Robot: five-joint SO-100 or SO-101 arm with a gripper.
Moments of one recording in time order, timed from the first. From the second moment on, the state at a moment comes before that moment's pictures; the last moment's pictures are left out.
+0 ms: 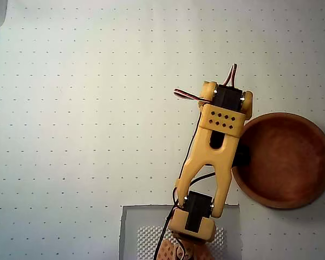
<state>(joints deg) 17.9 97.4 76.3 100.2 -101.0</state>
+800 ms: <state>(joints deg) 36.8 97.4 87.7 100.1 -101.0</state>
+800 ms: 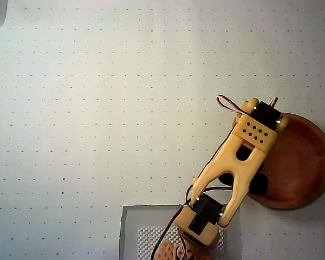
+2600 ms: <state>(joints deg) 45.1 76.4 87.1 79.5 -104.9</state>
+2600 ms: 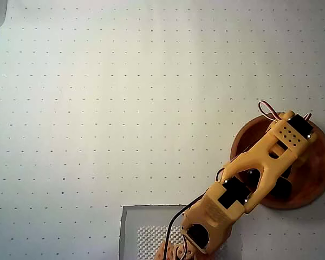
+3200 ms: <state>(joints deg) 46.2 76.0 87.0 78.8 -104.9</state>
